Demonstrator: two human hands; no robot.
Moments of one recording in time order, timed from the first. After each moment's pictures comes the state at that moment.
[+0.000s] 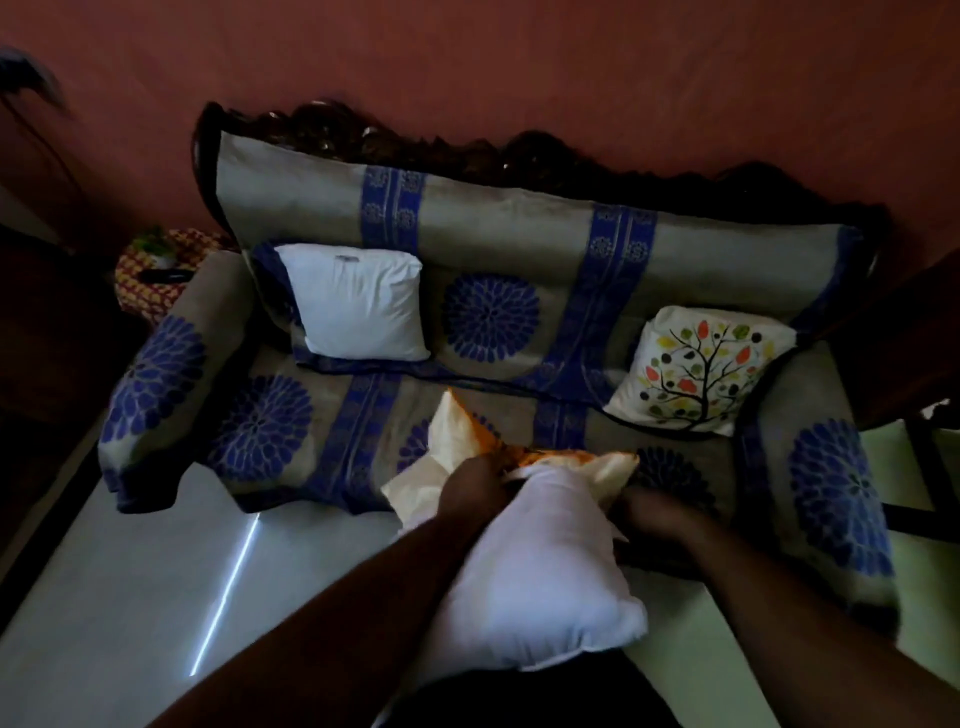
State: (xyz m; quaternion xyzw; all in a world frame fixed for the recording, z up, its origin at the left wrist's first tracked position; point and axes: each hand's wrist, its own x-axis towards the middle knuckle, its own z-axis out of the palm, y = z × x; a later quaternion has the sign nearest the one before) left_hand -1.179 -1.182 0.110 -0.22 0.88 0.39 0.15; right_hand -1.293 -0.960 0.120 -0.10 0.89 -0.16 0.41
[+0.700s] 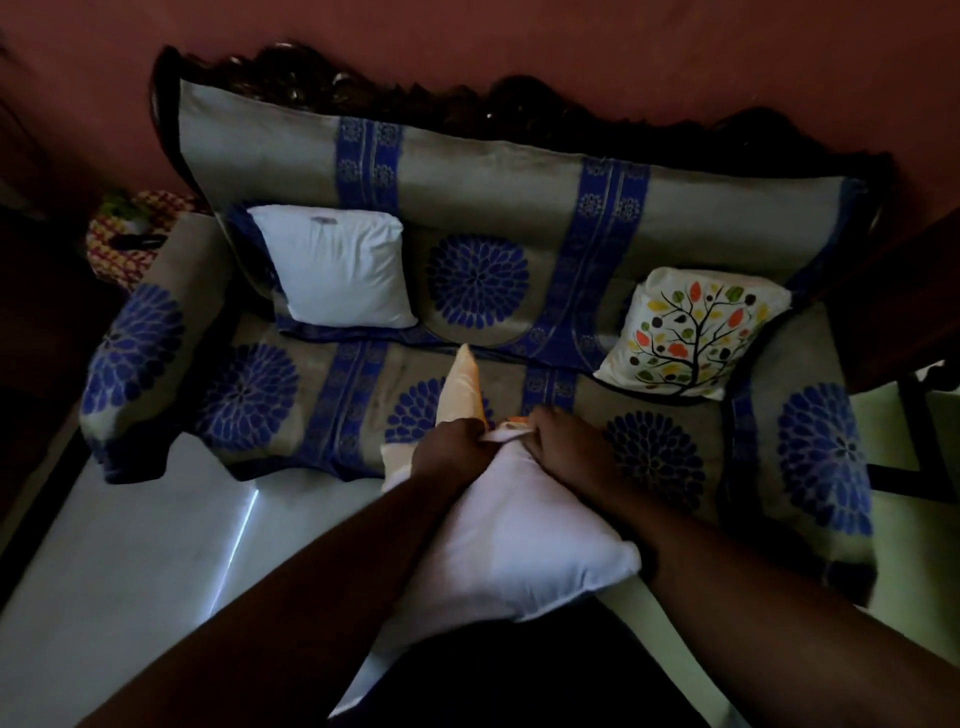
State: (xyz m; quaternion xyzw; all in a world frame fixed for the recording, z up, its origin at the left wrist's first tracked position) left_hand -1.198 -1.184 0.097 -0.27 0.90 0.29 0.20; right_hand -1.282 -1.025 0.097 -0.31 0.93 -0.10 0.18
